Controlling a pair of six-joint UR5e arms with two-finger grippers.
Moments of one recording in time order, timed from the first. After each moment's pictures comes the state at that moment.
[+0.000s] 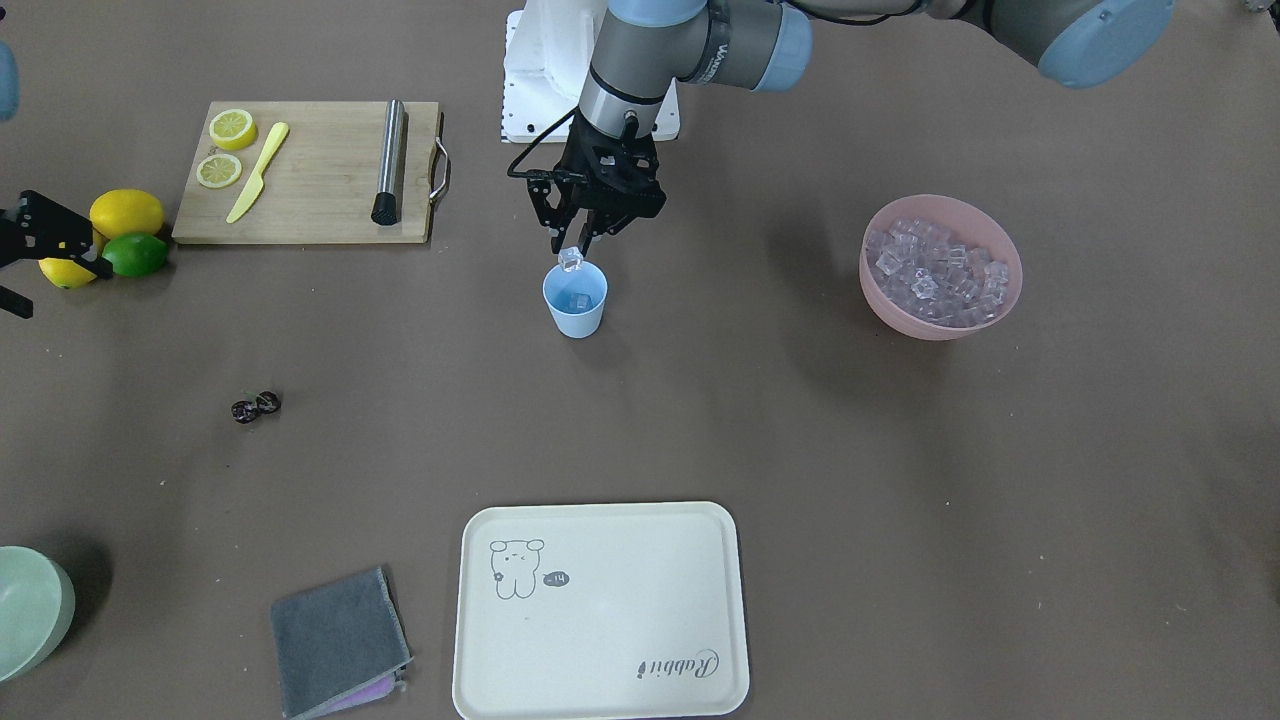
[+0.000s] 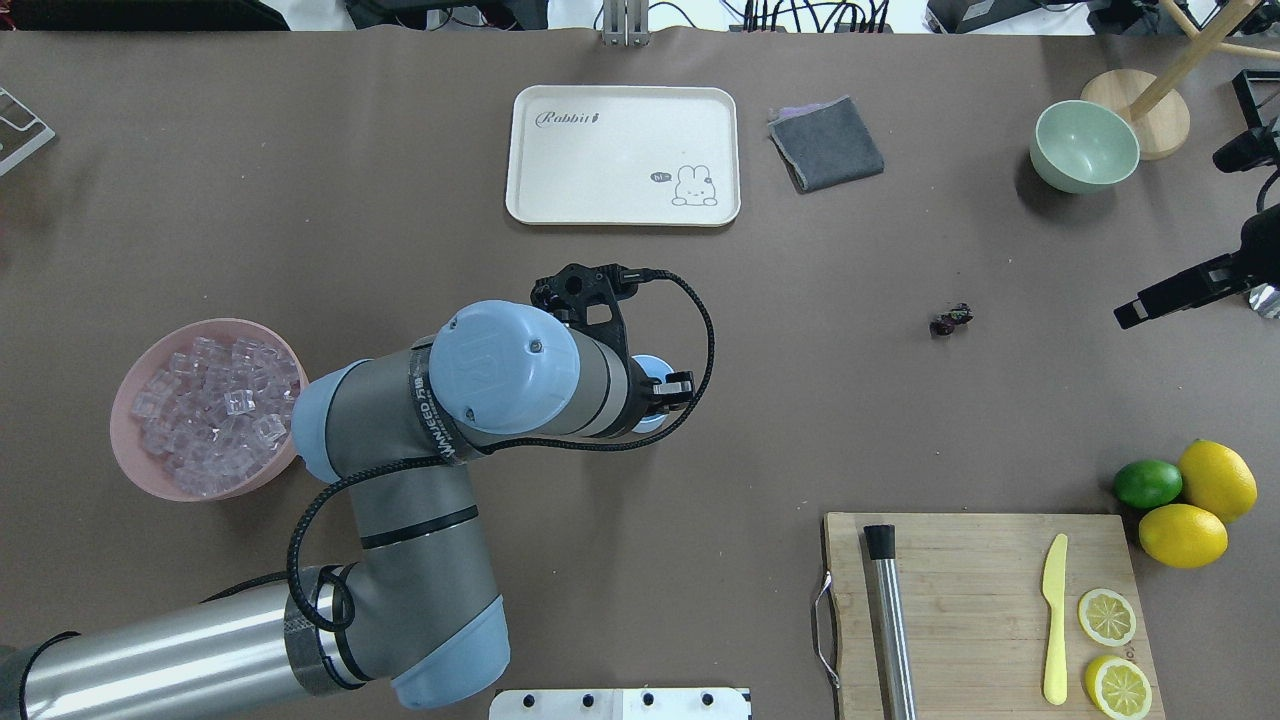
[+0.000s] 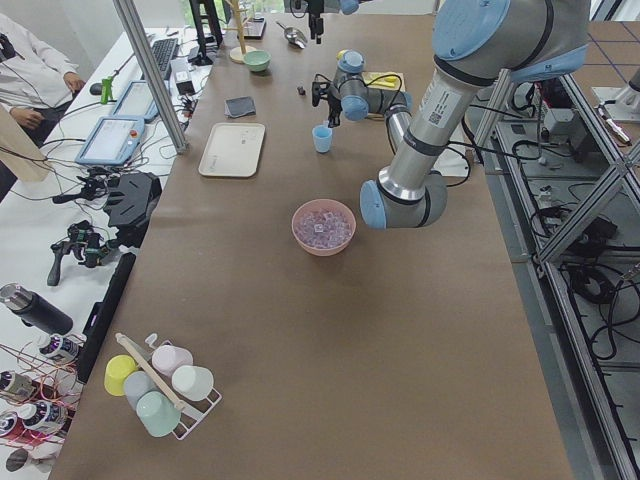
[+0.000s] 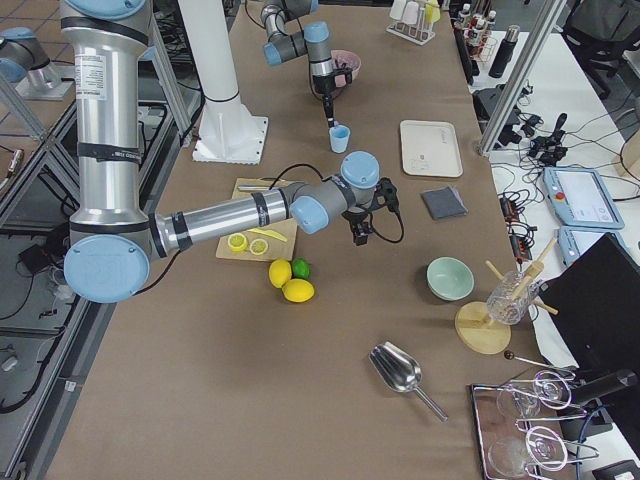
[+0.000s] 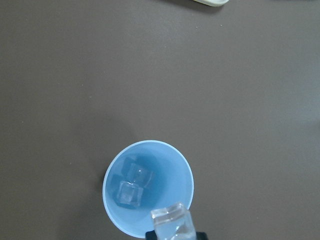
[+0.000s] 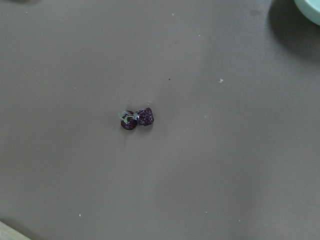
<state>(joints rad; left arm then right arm) -0.40 -2.31 -1.71 -1.81 -1.70 -1.45 1.15 -1.59 1.85 -1.21 2.46 0.40</state>
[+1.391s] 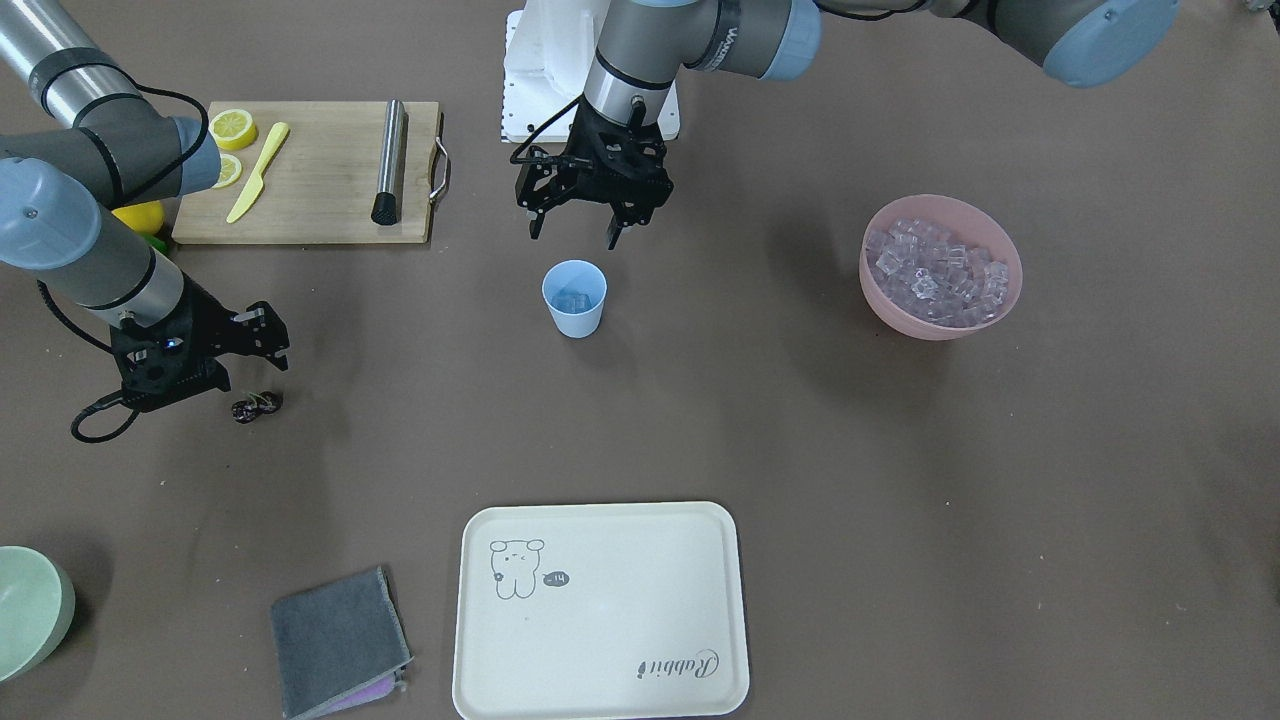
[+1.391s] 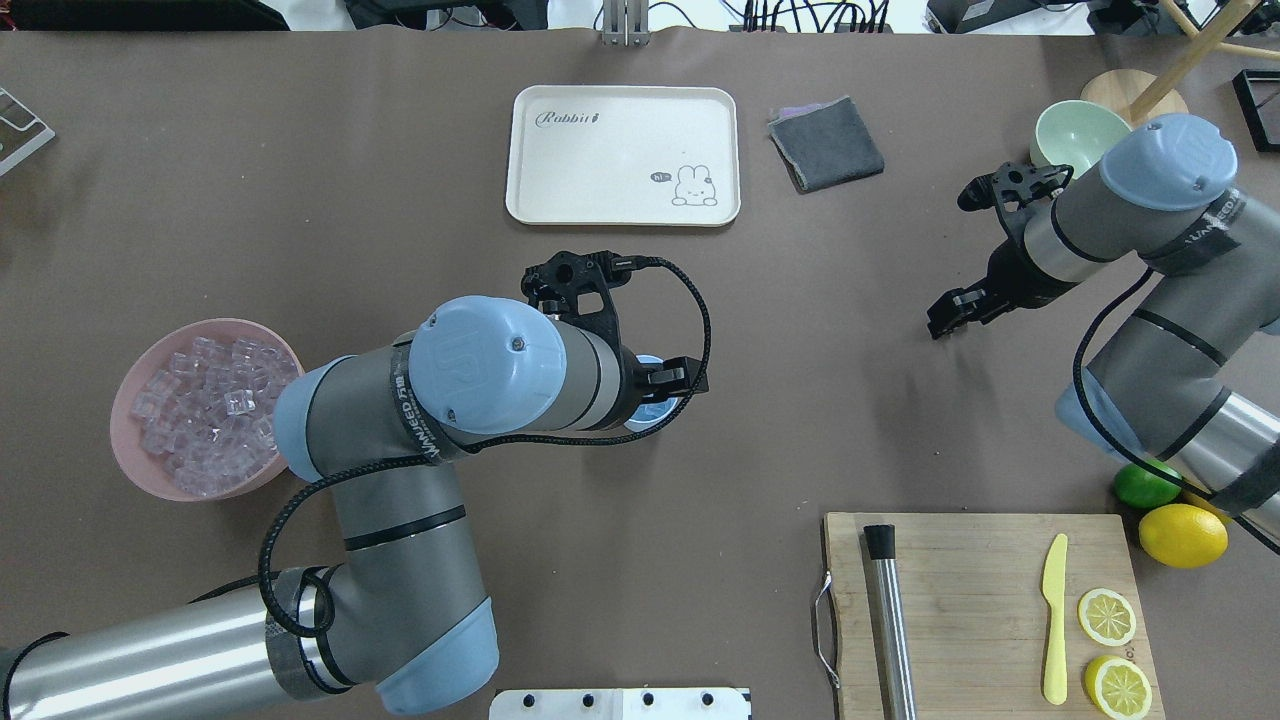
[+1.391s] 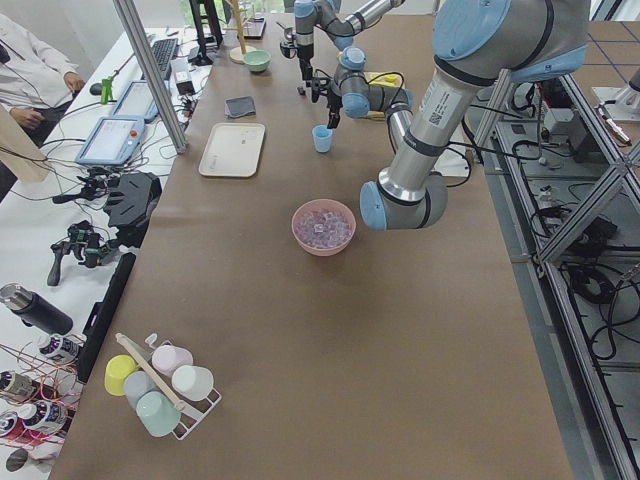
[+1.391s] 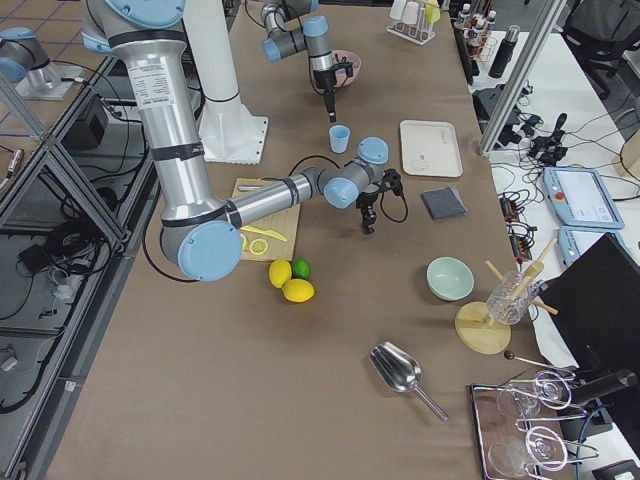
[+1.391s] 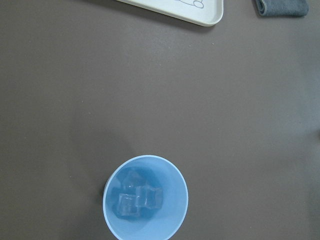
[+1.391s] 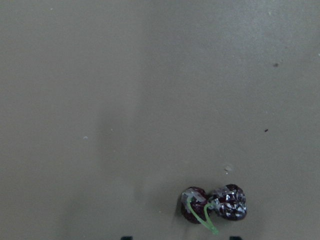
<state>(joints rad) -0.40 -2.30 -1.76 -1.80 -1.67 -1.45 0.87 -1.32 1.63 -1.21 2.19 0.60</state>
